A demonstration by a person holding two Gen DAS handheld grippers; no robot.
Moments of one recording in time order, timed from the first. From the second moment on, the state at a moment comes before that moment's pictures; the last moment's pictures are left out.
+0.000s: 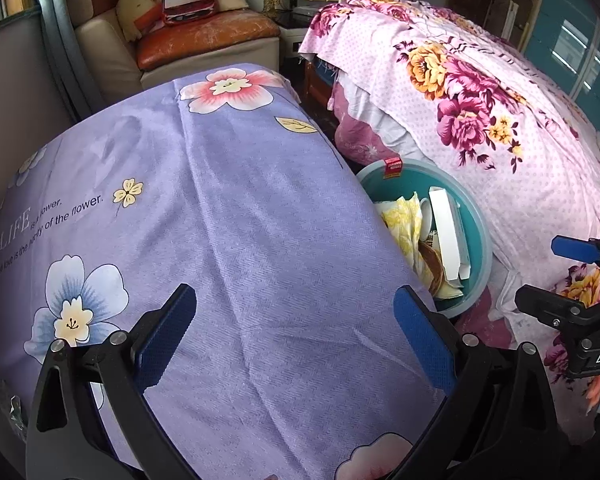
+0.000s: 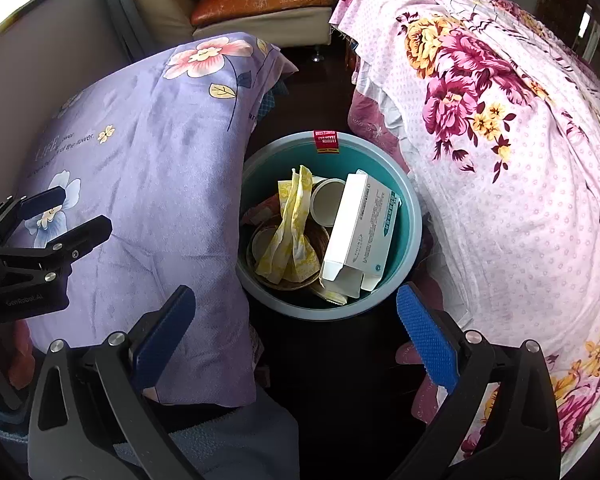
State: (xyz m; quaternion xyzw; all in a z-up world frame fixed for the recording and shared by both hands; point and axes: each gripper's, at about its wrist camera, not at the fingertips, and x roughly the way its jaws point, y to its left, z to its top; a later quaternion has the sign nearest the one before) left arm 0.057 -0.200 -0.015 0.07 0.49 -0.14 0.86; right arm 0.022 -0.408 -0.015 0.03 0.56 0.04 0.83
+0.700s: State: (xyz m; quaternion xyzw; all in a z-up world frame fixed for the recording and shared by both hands) left arm 0.059 -0.197 -0.022 0.07 0.48 -0.12 0.87; right arm 0.027 -0.409 -0.025 0.04 0.56 0.04 0.83
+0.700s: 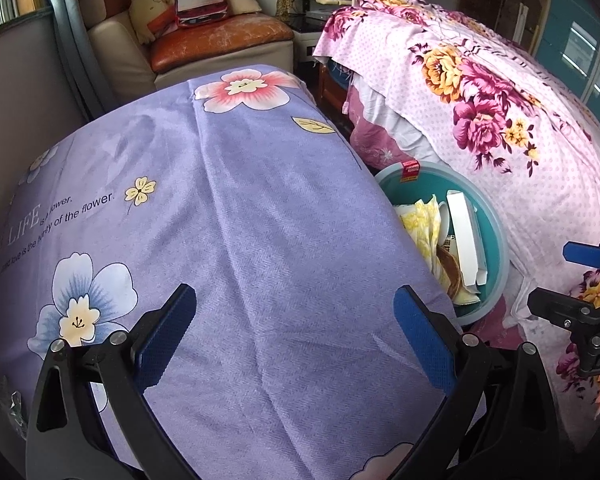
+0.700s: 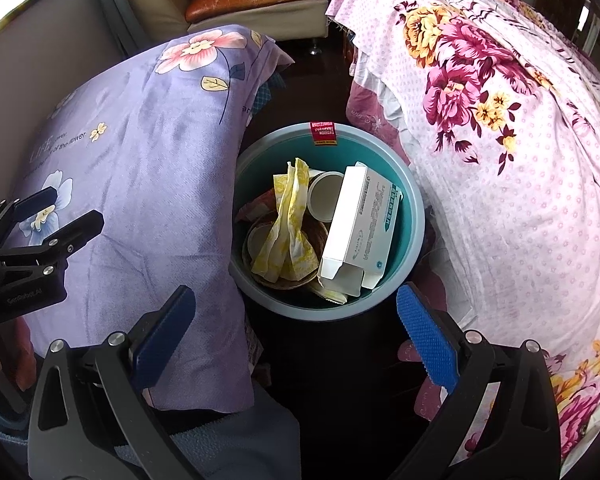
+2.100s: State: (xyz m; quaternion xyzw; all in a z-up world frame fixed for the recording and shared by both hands) left arm 0.057 -0.188 -0.024 0.07 0.47 -0.10 0.87; right arm 0.029 -0.406 -0.026 0.03 0.57 0.05 0.82
